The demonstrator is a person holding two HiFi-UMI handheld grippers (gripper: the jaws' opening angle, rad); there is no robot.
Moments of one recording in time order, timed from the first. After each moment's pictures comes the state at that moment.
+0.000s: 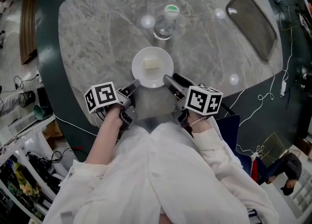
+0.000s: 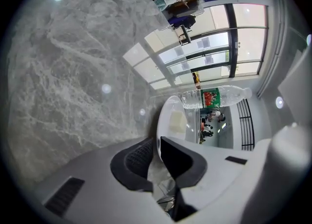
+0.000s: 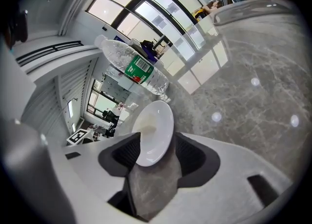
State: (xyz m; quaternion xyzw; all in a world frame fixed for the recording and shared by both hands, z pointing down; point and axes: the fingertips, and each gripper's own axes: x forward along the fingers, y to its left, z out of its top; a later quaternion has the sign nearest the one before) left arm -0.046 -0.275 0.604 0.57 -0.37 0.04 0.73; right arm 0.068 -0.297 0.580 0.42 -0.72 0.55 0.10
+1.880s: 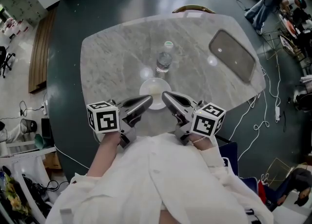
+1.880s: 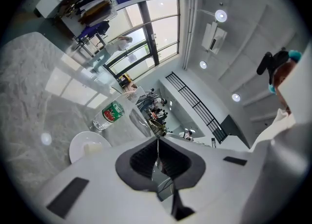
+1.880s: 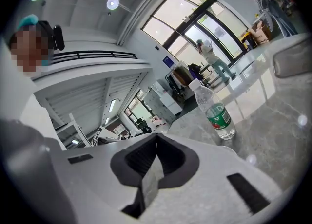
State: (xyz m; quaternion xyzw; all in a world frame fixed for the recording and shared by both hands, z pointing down) left arm -0.014 -0.268 0.388 0.87 -0.19 -0.04 0.45; right arm 0.020 -0.277 0.380 0.31 -0.88 0.36 -0.03
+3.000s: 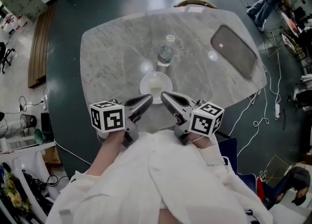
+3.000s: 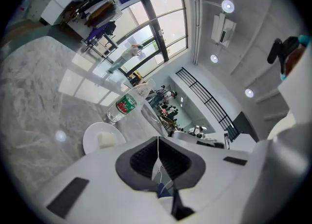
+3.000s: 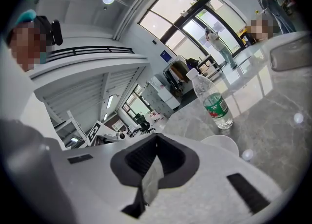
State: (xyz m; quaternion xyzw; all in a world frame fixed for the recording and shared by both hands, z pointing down) left arm -0.016 -0.259 0.419 0.85 -0.25 0.02 0.46; right arm 0.013 -0.265 0.398 0.31 -0.87 0.38 0.00
